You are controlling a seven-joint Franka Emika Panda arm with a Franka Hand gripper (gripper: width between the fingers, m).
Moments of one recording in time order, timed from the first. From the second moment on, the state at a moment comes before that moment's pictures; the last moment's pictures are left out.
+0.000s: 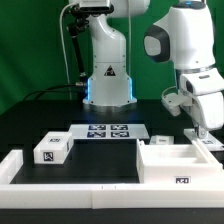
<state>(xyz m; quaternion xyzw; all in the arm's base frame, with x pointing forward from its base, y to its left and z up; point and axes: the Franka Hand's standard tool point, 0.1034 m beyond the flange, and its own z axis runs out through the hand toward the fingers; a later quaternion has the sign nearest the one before) 0.388 0.196 0.014 -0.69 -0.72 -0.05 0.07</state>
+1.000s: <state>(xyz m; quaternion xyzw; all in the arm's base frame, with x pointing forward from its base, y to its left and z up) 0.412 0.119 0.048 -0.73 -0.69 -0.02 0.05</state>
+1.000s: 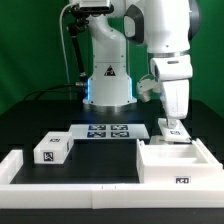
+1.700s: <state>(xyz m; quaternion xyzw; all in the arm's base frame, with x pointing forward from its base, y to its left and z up) 0.431 0.118 0.055 -0.73 -0.68 -0.02 0.04</state>
